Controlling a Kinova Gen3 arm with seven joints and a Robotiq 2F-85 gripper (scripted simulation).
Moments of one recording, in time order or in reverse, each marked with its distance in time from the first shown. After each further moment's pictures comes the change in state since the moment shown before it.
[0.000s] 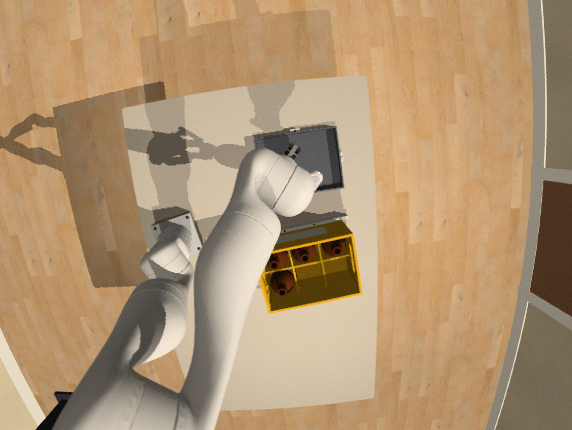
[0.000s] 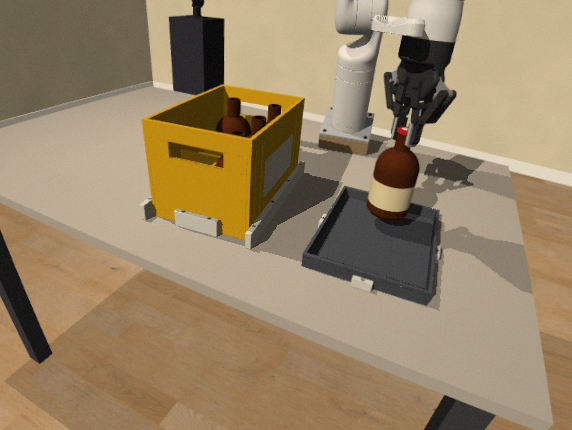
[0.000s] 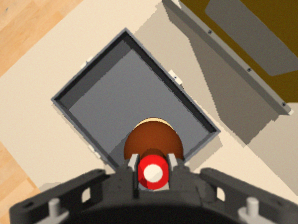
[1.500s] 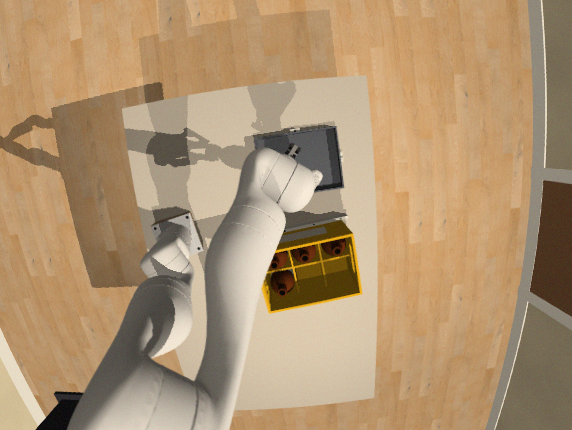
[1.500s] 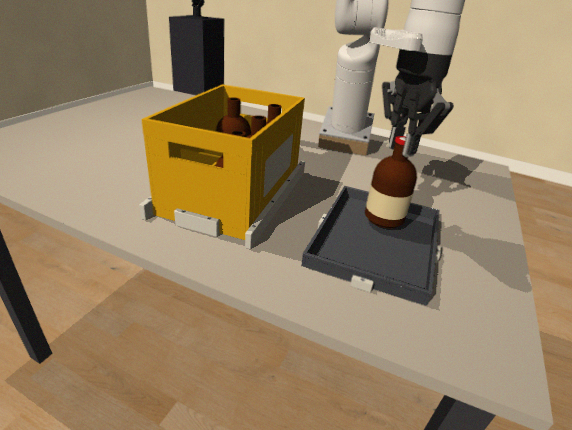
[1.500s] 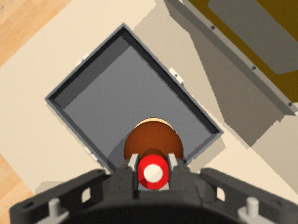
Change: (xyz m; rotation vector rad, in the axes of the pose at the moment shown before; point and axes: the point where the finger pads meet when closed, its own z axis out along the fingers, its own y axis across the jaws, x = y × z) arm 0.000 0.000 0.016 -0.007 -0.003 -0.001
